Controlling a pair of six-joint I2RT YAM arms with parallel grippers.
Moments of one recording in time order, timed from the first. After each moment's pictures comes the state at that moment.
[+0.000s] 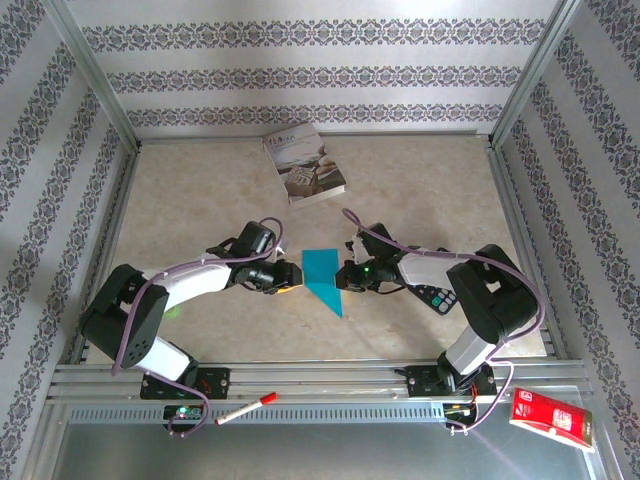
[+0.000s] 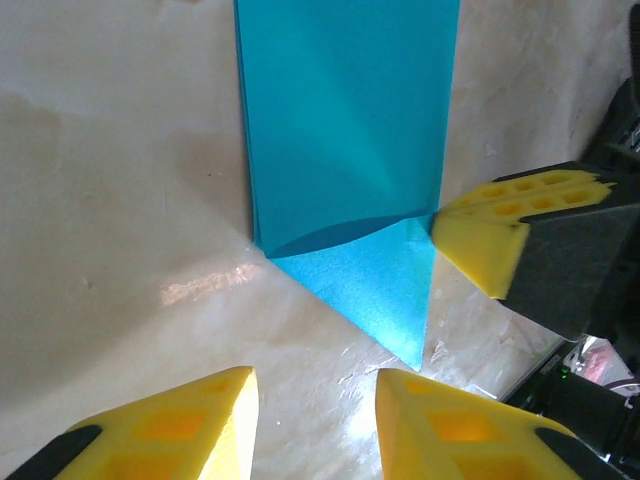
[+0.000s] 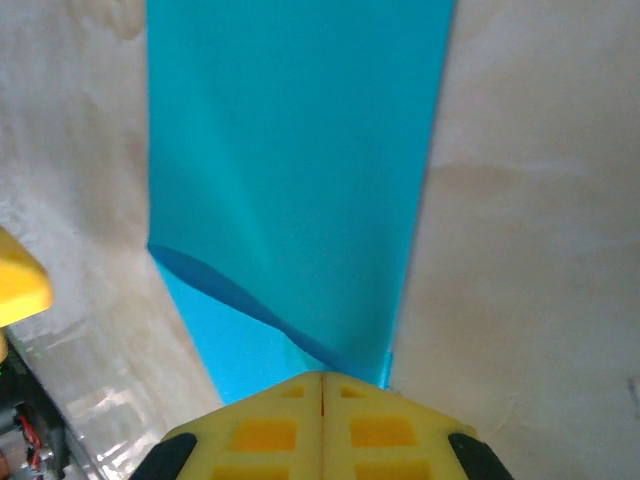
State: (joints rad) left arm -0.52 1.51 0.72 -0.23 0.53 -0.77; right arm 0.54 1.65 0.70 -0.12 -0.55 0.62
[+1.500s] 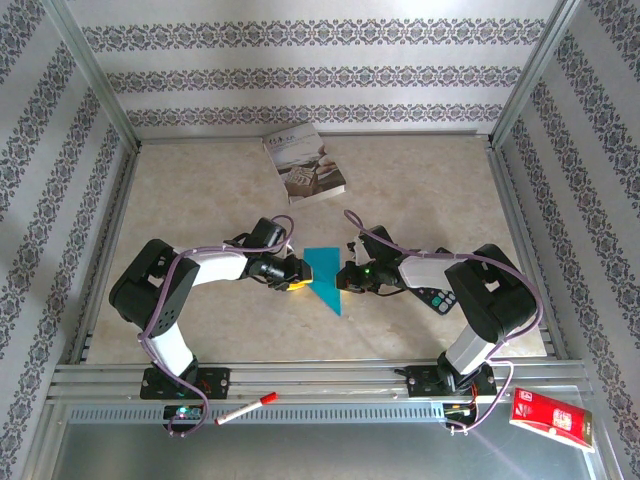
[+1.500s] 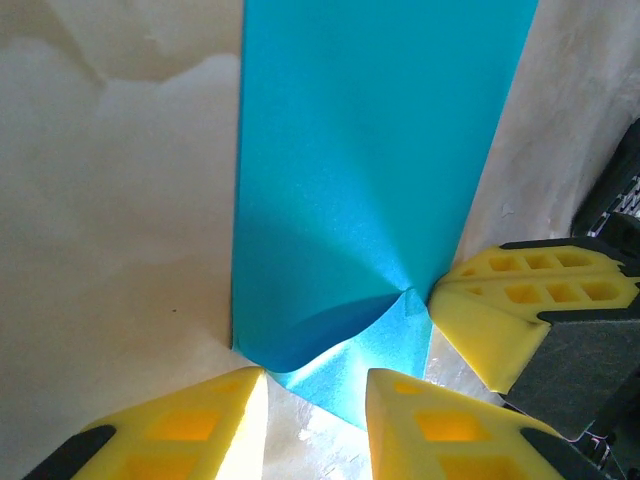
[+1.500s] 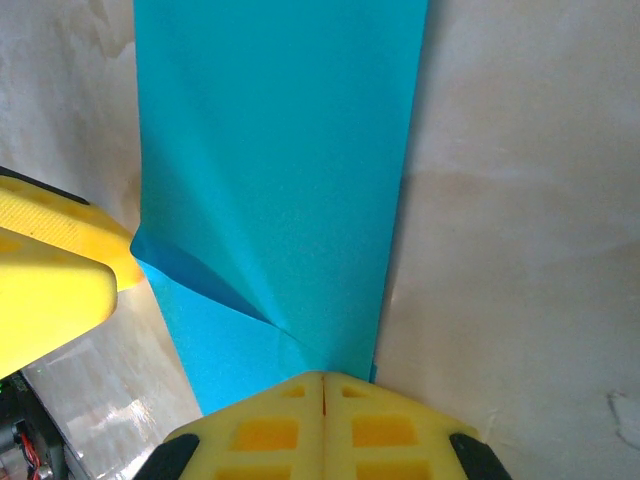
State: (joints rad) left arm -0.51 1.73 0.81 -0.12 0.60 -0.84; right arm 0.54 1.65 0.66 -0.04 -0.54 0.66
